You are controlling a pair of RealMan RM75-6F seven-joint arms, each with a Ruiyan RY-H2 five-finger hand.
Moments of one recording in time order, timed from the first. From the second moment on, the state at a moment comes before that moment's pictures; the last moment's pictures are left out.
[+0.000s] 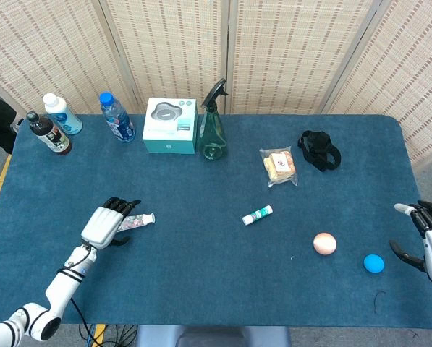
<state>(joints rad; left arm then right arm) -0.51 -1.55 -0.09 -1.19 1.51 1.08 0.02 0.04 -1.04 0.11 -1.65 -1.53 1.61 0.01</state>
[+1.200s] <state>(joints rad) -0.56 -1.63 -0.09 -0.97 1.42 1.02 -0.01 0.03 -1.04 0.10 -1.65 -1.51 1.59 0.01</state>
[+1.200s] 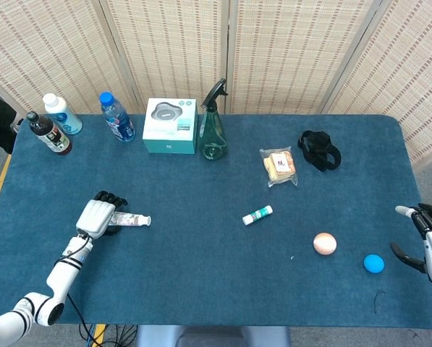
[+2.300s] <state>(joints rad) -0.59 -1.63 -0.06 -0.95 1.49 1.05 -0.23 0.04 -1.02 0.10 -1.66 -1.54 1.59 0.02</state>
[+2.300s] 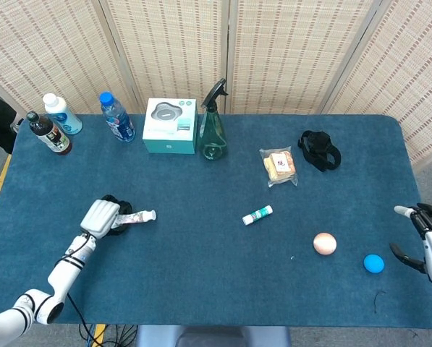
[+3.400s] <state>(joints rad) -0.77 -1.31 -0.08 -1.50 1.58 0.98 -0.64 0.55 -1.16 0.18 -1.74 -1.90 1.24 -0.08</state>
